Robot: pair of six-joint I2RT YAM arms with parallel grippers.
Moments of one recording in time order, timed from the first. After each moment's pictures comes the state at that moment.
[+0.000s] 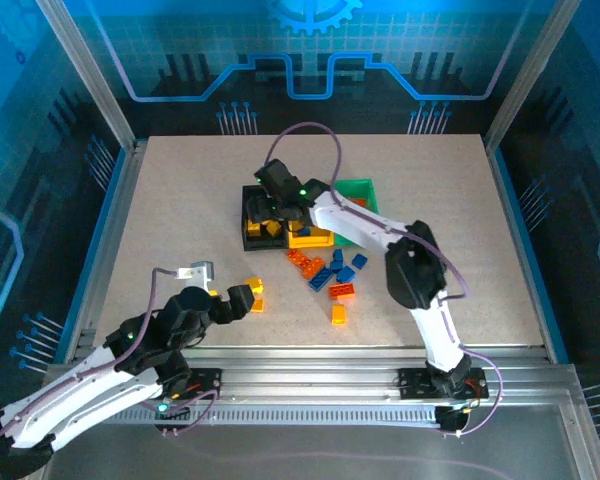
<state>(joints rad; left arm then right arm) -0.86 0.41 0.46 -0.69 -0.35 -0.90 0.81 2.09 1.85 -0.63 0.14 0.48</state>
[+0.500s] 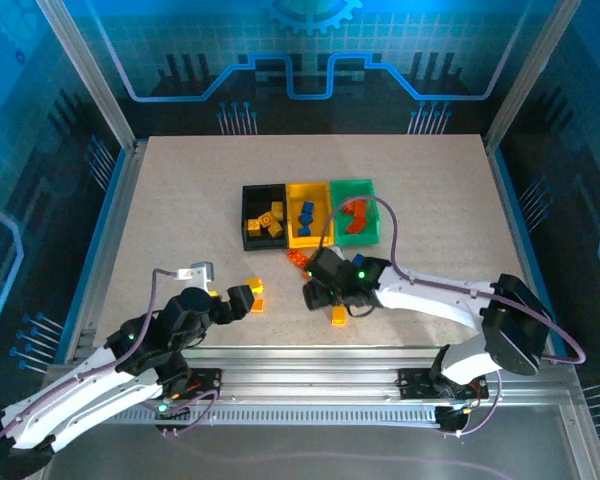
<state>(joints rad) -0.85 0.40 0.44 -0.68 -0.35 -0.90 1.01 1.44 0.93 -0.68 0.22 0.70</state>
